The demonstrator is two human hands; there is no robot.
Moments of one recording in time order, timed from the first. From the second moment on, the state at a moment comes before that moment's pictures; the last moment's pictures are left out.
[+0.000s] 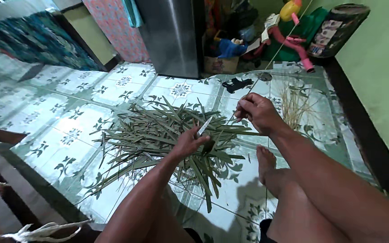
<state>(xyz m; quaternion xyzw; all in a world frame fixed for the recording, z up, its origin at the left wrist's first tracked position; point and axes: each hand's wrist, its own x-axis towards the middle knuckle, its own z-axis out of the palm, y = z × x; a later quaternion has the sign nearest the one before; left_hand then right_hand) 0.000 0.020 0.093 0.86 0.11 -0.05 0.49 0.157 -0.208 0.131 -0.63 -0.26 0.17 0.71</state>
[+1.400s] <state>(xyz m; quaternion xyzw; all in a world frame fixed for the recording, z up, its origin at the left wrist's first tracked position) 0.005 0.000 0.112 0.69 0.07 0.04 0.72 0.122 -0.185 0.118 -0.62 -0.27 0.43 0.59</state>
